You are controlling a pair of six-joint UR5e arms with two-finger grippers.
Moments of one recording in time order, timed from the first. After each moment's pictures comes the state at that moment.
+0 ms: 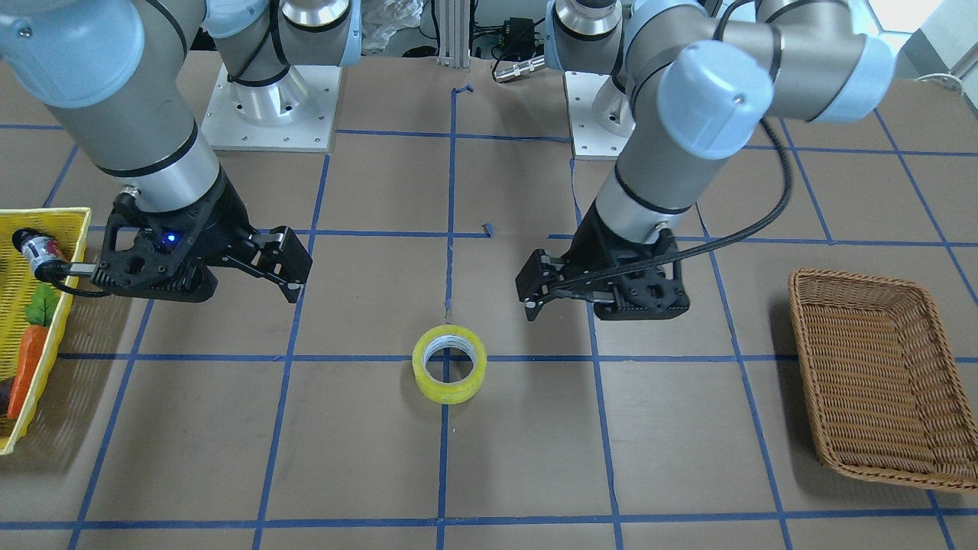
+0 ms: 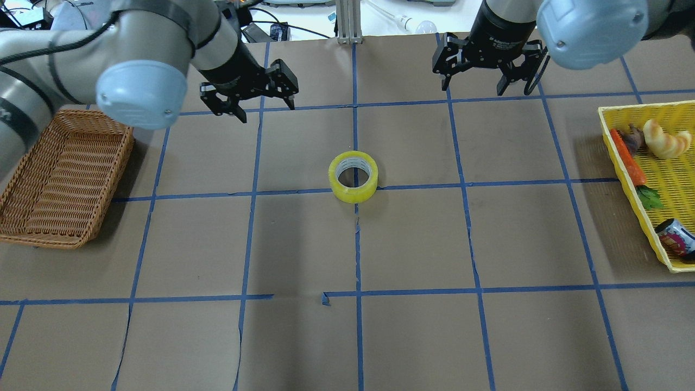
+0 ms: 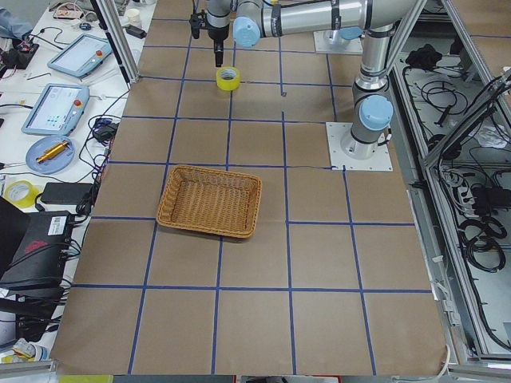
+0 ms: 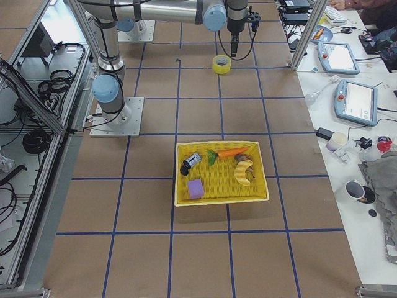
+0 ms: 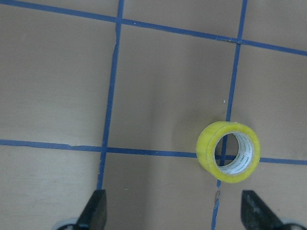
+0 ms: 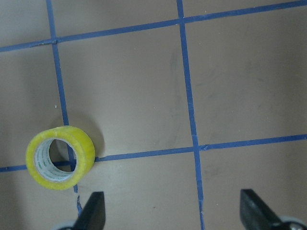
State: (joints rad) left arm -1.68 -1.82 -1.59 -1.17 1.40 -0.25; right arm 1.60 -1.38 1.47 -1.74 -1.51 0.13
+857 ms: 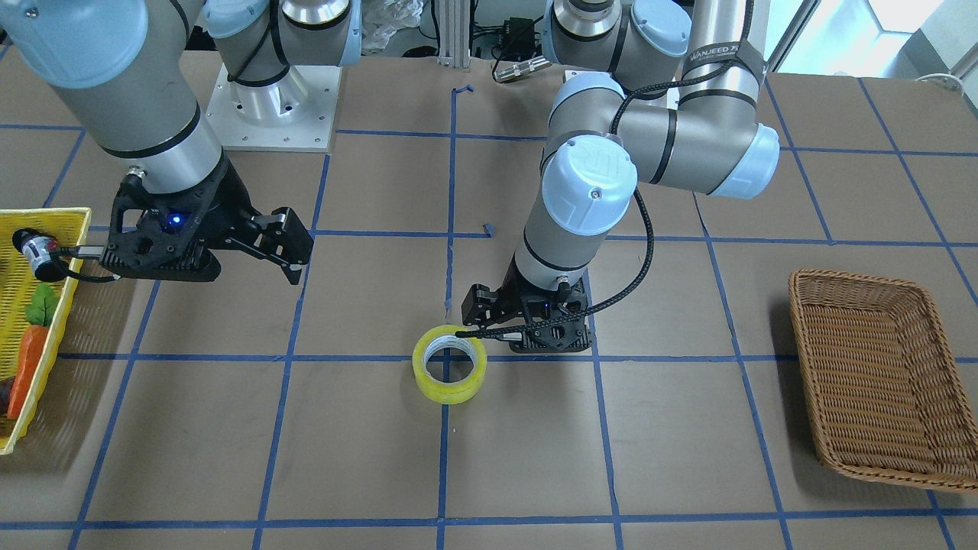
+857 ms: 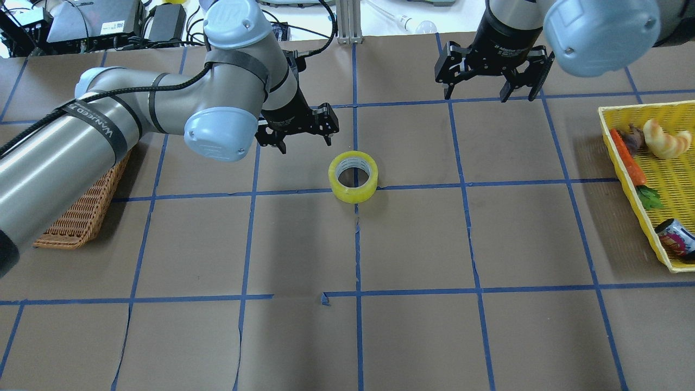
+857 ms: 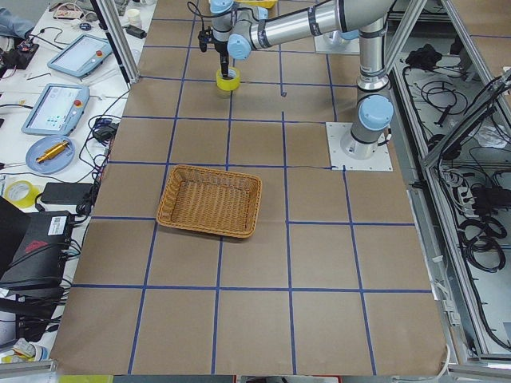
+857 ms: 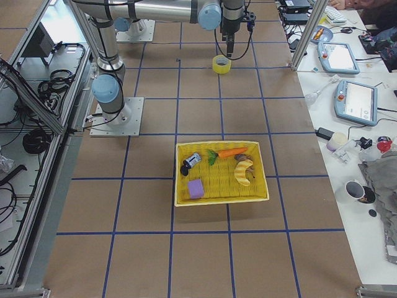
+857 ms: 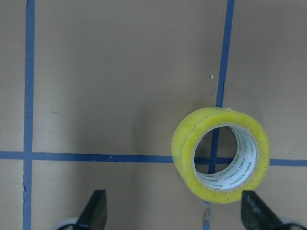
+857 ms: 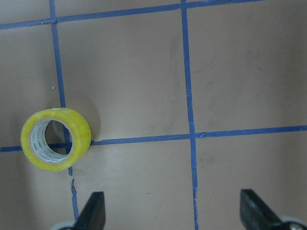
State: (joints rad) left arm -1.78 -1.93 -1.65 -1.07 1.45 -0.29; right arm 1.60 -1.41 1.50 -1.72 -1.51 0.11
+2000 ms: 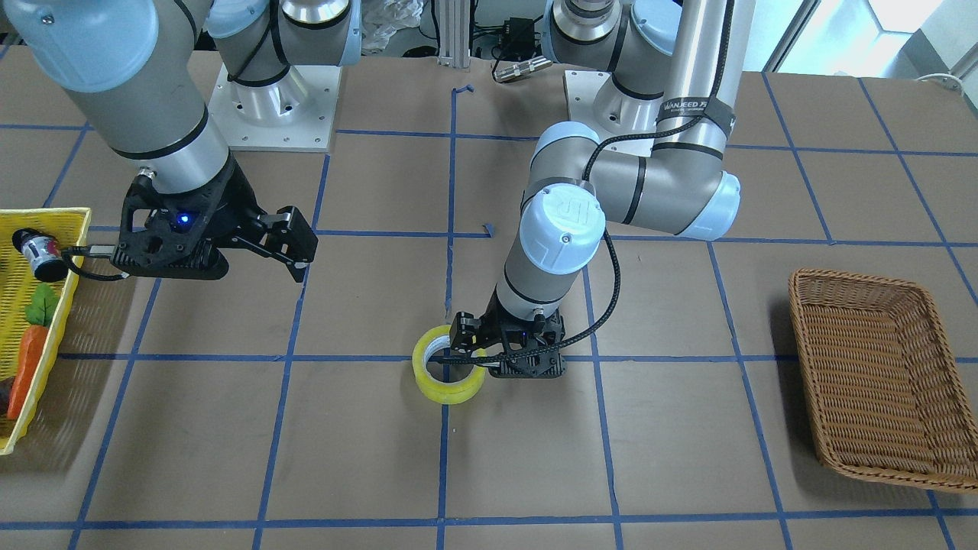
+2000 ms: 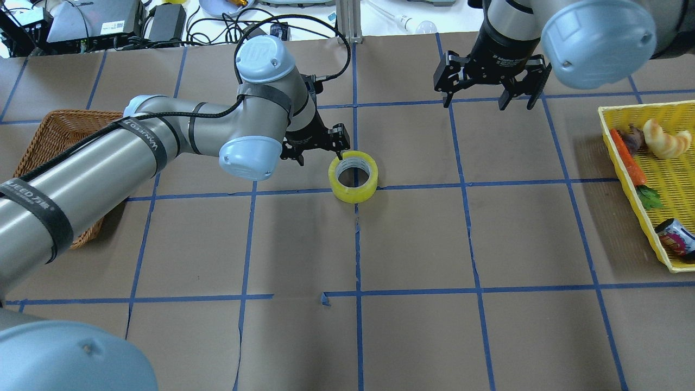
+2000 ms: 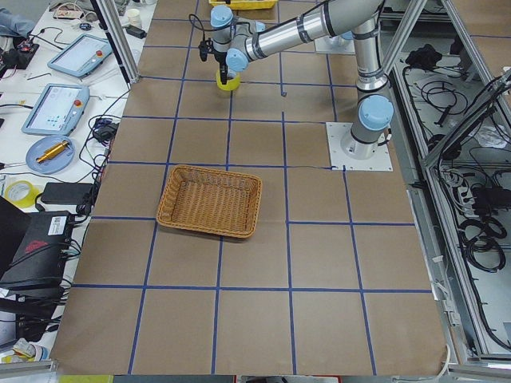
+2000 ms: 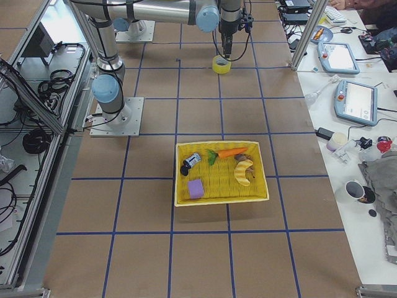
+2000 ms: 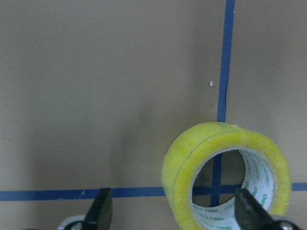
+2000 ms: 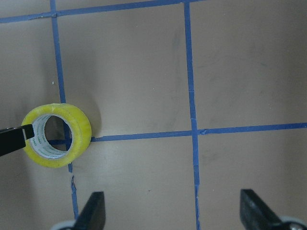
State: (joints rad) left arm -1.82 -2.06 -1.68 -0.87 1.44 -0.29; right arm 1.61 -1.42 1.54 -1.74 -1.51 0.11
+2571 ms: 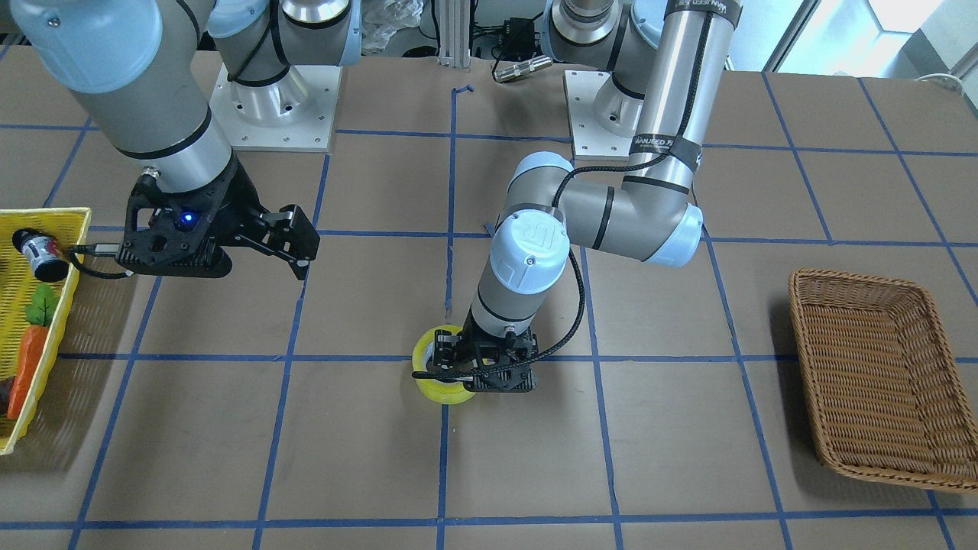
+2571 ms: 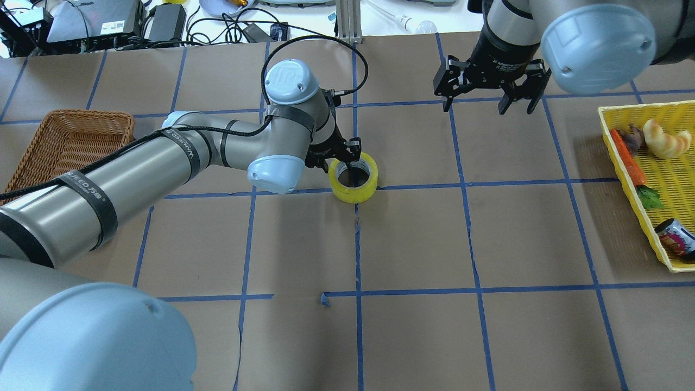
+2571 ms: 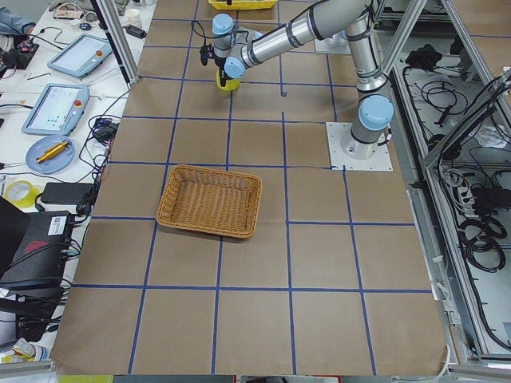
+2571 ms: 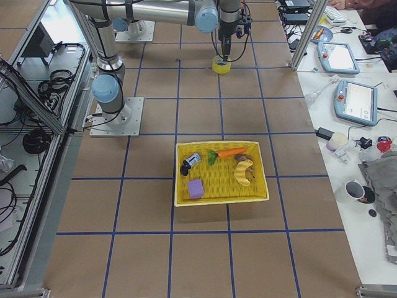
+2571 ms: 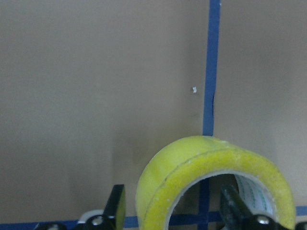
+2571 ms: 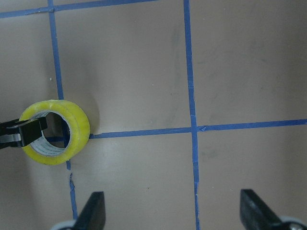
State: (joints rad) left arm -1.84 -2.11 -1.69 -0.80 1.44 -0.31; right arm 1.61 -1.43 1.55 -1.74 -1.51 0.11
